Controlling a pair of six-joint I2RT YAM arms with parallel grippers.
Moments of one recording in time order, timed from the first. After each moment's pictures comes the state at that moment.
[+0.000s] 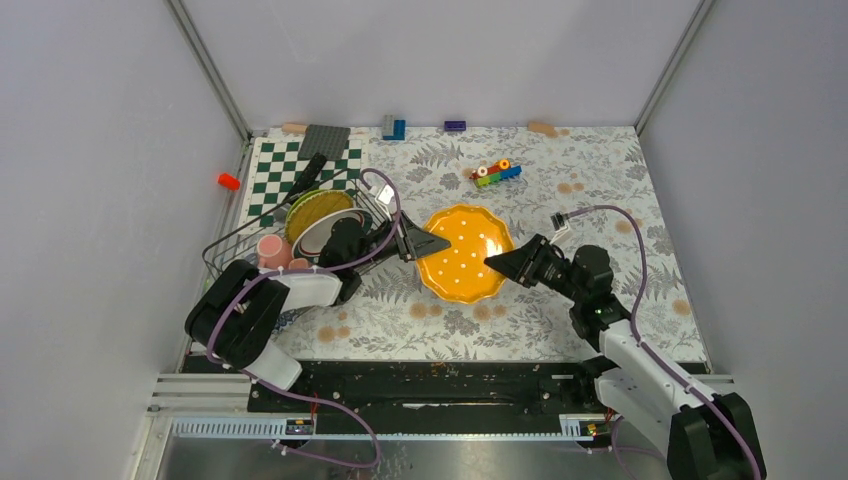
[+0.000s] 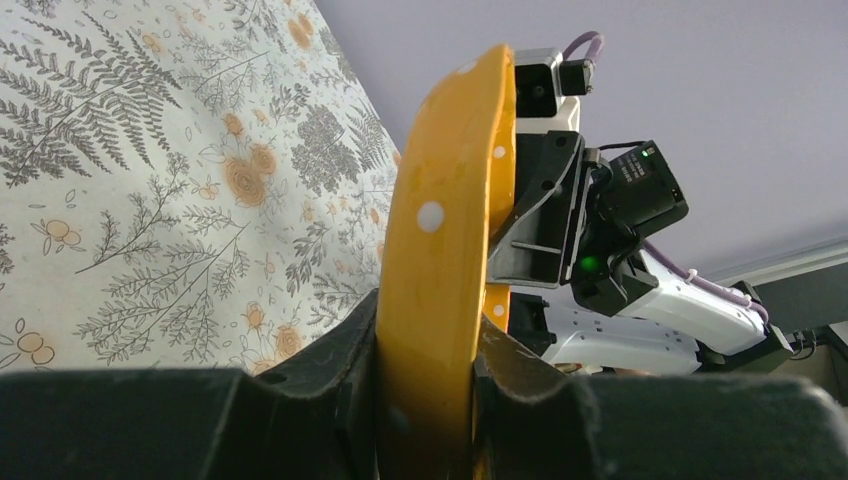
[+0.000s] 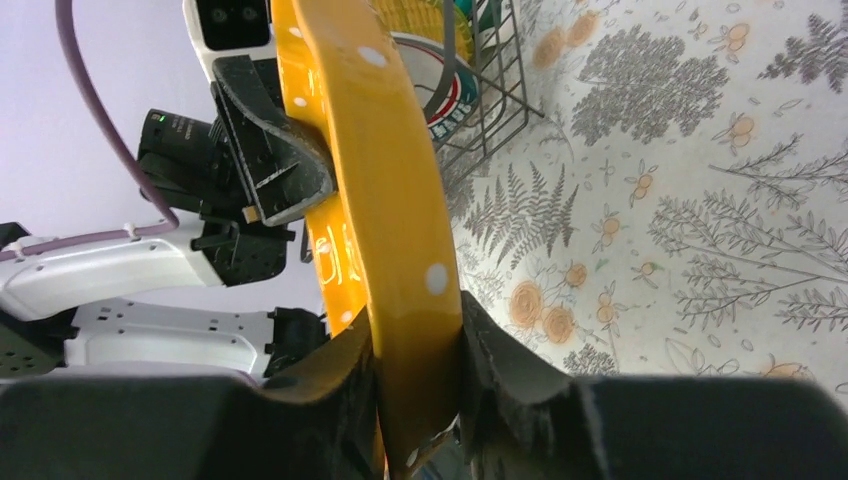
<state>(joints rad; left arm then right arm) -0.55 1.54 0.55 1.05 0.66 -1.08 0.32 0.86 0.30 0.40 -0.56 0.97</state>
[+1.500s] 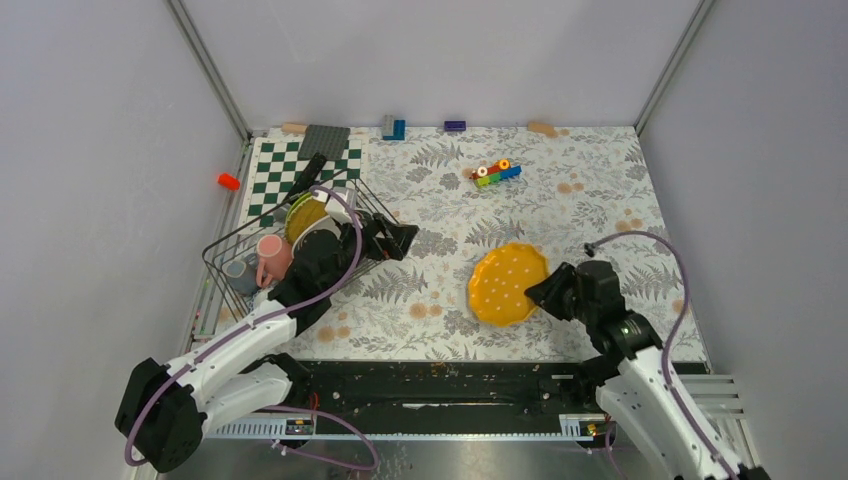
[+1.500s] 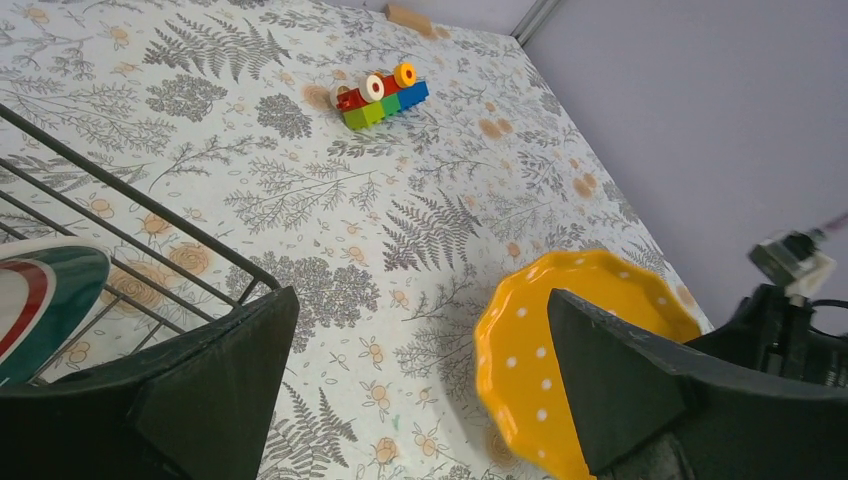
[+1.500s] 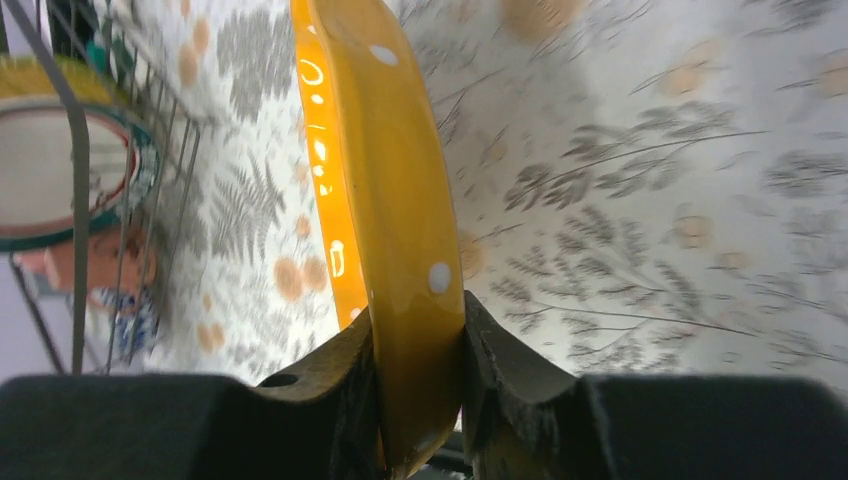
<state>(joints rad) -0.63 0.96 0.55 0.34 -0.02 -0.53 0.33 0.47 0.43 -0.62 -0.01 0.86</state>
